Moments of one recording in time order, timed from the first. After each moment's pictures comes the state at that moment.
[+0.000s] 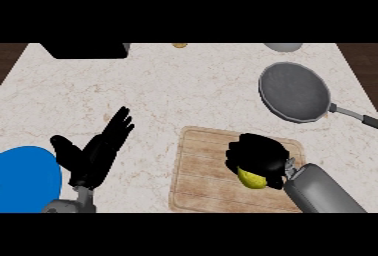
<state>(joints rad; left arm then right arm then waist) -0.05 0.15 -0.17 -1.56 0.27 0.01 0.21 -0.37 -0.40 0.58 -1.42 1.16 0.35 -0.51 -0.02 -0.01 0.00</state>
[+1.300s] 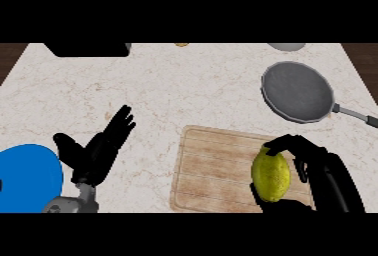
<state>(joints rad) -0.06 0.14 -0.15 -1.54 0.25 0.00 0.20 0.10 -0.02 0.20 -2.12 0.86 0.14 0.20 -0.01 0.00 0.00</state>
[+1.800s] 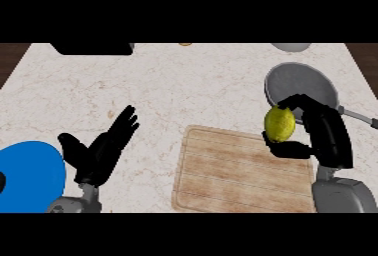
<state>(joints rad) -0.07 0.12 -0.16 -1.55 0.23 -0.02 0.22 -0.18 -0.10 -0.04 -1.66 0.87 -0.06 0.01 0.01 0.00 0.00</state>
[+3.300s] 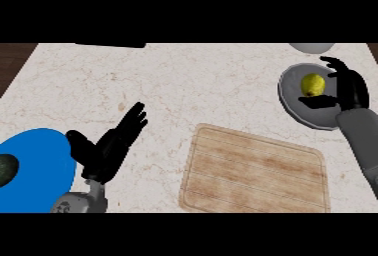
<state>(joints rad) -0.10 0.09 -0.18 -1.56 0.22 -0.05 0.23 -0.85 -0.42 -0.44 -0.26 0.78 -0.45 -0.38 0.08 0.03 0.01</state>
